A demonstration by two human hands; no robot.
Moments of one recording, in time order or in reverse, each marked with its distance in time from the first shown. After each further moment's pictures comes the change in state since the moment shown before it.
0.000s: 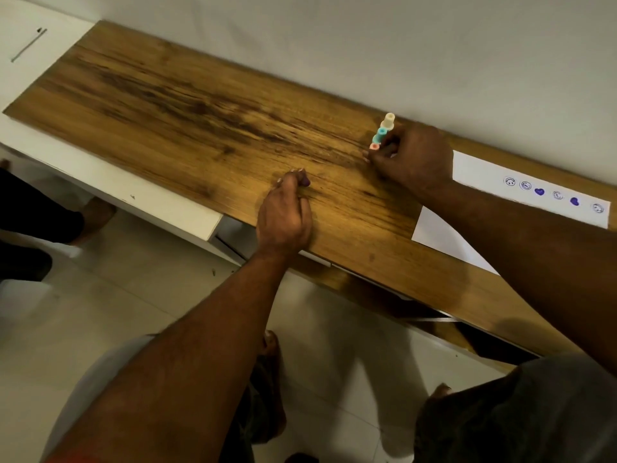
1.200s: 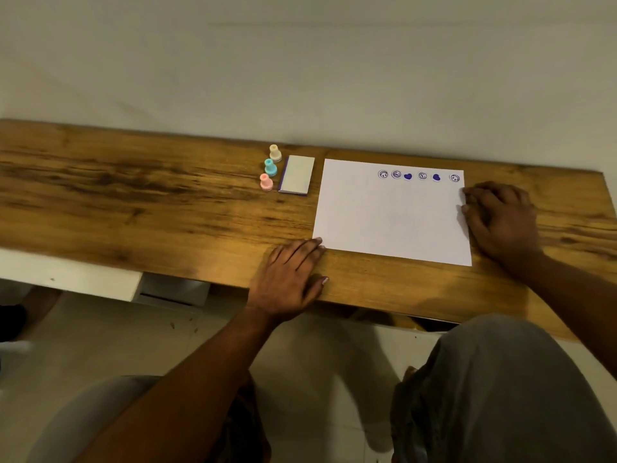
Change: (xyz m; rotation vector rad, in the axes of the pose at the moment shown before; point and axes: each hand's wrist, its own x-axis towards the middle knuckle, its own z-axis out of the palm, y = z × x) left_hand -0.061 0.097 0.072 0.377 -0.568 0.560; right_hand -0.192 0.322 -0.076 -0.101 0.154 0.225
